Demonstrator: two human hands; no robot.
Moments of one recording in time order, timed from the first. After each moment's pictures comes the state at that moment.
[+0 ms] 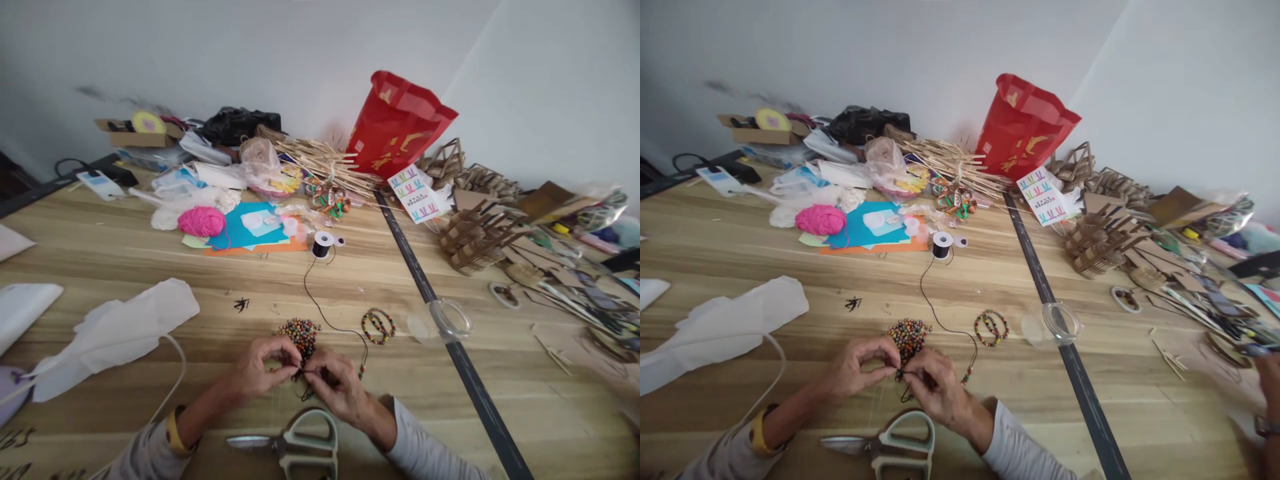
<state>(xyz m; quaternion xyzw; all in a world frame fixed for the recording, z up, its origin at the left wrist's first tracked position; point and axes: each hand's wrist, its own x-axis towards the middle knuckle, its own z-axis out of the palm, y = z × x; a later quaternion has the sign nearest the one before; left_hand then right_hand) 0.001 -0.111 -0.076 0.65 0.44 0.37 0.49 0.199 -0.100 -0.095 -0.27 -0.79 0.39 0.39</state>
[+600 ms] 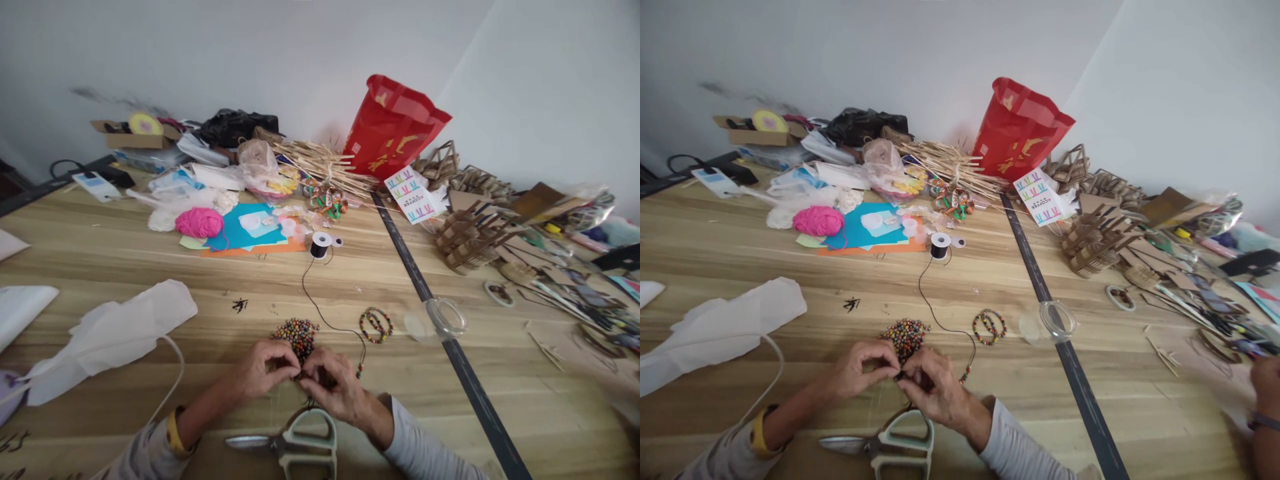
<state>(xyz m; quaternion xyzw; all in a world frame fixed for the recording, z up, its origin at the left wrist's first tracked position) 0.002 -0.111 -0.092 0.69 0.42 0.38 0.46 0.200 -0.100 -0.093 -0.26 -0.82 0.36 0.37</state>
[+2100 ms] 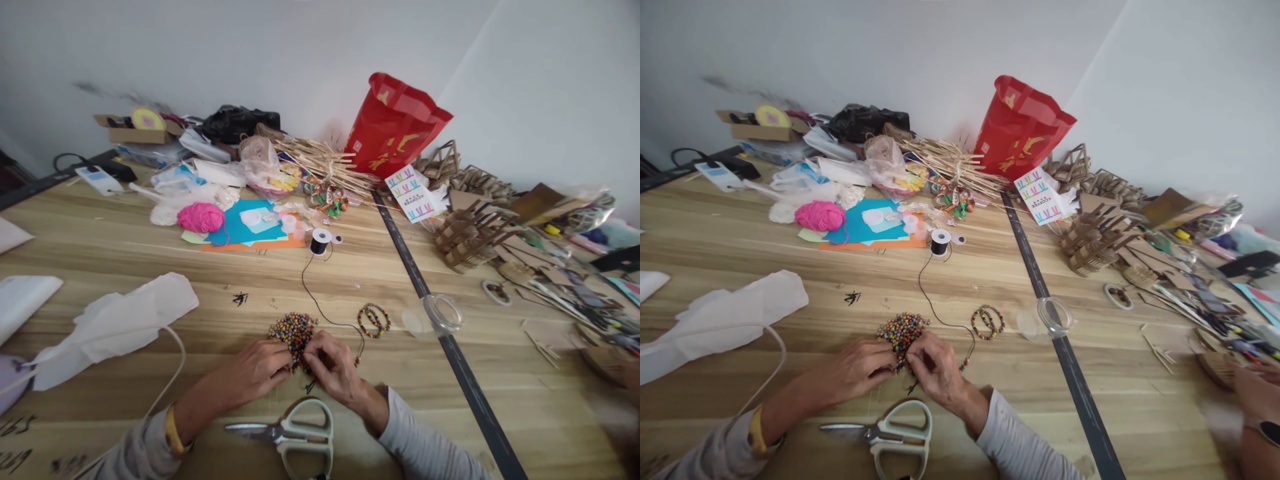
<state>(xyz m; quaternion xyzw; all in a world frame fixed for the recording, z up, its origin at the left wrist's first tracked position) -0.004 -0.123 -0.078 0.88 0.40 0.12 0.21 0.199 -0.093 -0.099 -0.30 -0.79 0.36 0.39</state>
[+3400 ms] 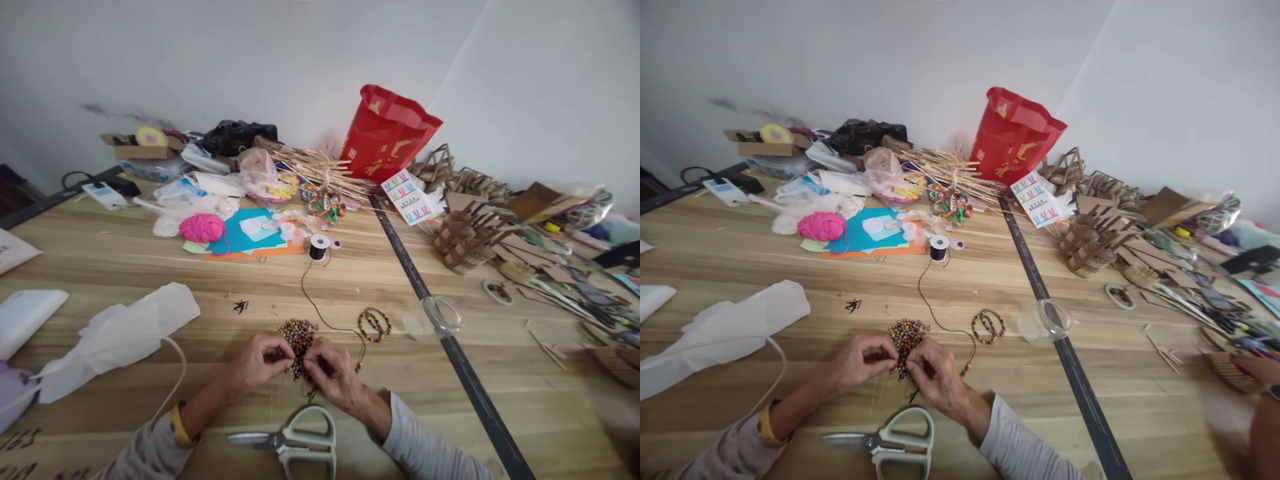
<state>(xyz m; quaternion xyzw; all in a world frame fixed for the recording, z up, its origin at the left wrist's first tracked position) -0.002 -0.107 -0.087 0.66 0.50 0.31 0.47 0.198 -0.093 -0.096 -0.28 -0.81 0.35 0.39</state>
